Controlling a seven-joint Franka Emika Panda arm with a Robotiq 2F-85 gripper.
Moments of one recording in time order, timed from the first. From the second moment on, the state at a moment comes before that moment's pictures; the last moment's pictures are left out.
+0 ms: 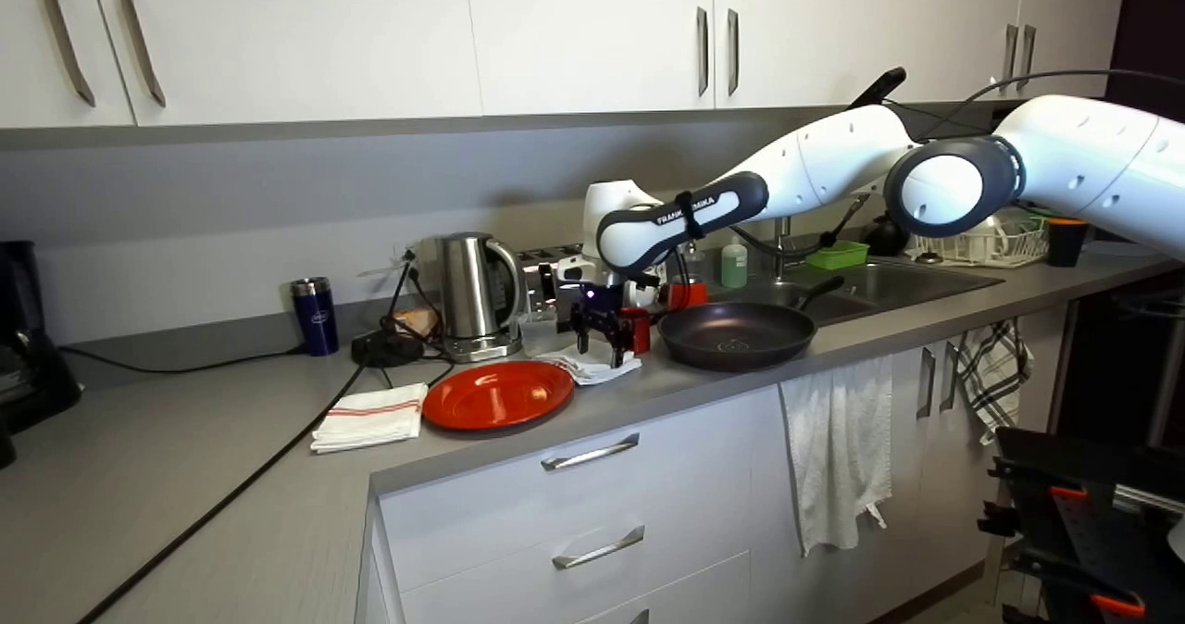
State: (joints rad) arm -0.07 1.08 0.08 -0.82 -0.12 2.09 -1.40
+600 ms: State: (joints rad) arm -0.09 1.08 0.08 -0.81 -0.11 2.09 -1.40
